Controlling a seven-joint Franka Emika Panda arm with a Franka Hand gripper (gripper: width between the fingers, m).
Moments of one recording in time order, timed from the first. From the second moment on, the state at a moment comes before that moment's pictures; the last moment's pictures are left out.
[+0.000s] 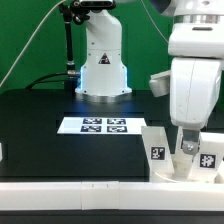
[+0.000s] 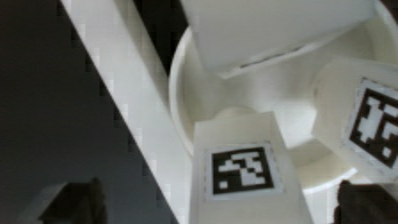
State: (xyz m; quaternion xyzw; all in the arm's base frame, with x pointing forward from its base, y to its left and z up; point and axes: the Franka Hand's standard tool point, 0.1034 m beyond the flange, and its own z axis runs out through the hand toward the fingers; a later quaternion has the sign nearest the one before) arm 0.649 0.087 0.078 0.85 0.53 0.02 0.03
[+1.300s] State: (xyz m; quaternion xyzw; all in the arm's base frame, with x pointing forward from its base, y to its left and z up) arm 0.644 0.091 0.073 0.97 0.24 0.05 0.01
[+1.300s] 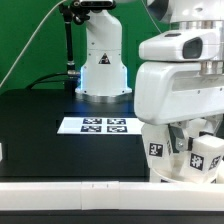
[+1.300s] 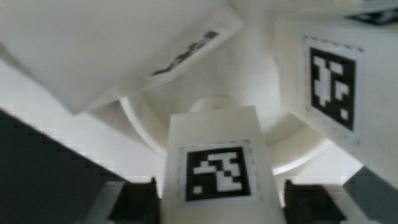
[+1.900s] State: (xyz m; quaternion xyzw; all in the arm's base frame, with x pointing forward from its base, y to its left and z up) arm 0.633 0.086 0.071 0.99 -0.09 0.11 -0.02
